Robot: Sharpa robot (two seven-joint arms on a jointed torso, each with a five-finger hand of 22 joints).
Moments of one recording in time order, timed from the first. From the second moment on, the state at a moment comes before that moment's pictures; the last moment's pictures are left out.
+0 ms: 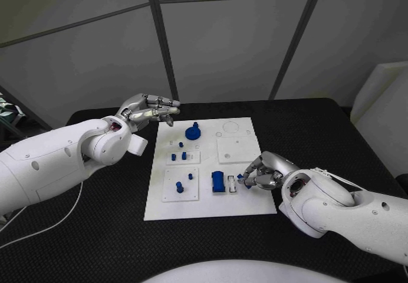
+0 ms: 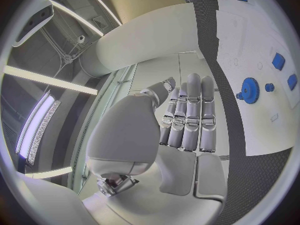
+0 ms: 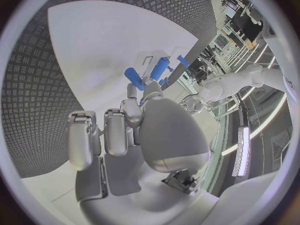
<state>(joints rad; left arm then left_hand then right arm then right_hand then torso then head) 1.11 -0.83 0.12 1.34 -0.25 -0.07 0.27 1.38 -0.13 0.46 -0.06 0.11 1.03 0.17 0.09 0.09 1.16 0.11 0.08 0.07 1.15 0.03 0.67 0.57 0.19 0.94 0.13 0.61 0.89 0.92 -0.94 0.06 1.89 -1.43 -0.47 -0.67 1.37 0.05 -0.14 0.10 0.45 1.19 0.03 0.06 0.51 1.43 -0.04 1.11 1.22 1.46 -0.11 1.42 1.29 0.01 1.47 0.01 1.56 1.31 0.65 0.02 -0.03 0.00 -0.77</state>
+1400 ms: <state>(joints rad) 1.11 -0.84 0.12 1.34 -0.25 -0.06 0.26 1.38 -0.13 0.46 -0.06 0.11 1.03 0.17 0.09 0.09 1.16 0.11 0.08 0.07 1.15 0.03 0.67 0.57 0.19 0.94 0.13 0.61 0.89 0.92 -0.82 0.06 1.78 -1.36 -0.42 -0.70 1.23 0.02 -0.22 0.25 0.34 1.27 0.01 0.08 0.55 1.44 -0.06 1.11 1.22 1.47 -0.11 1.42 1.28 0.01 1.46 0.00 1.56 1.31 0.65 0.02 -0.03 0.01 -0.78</state>
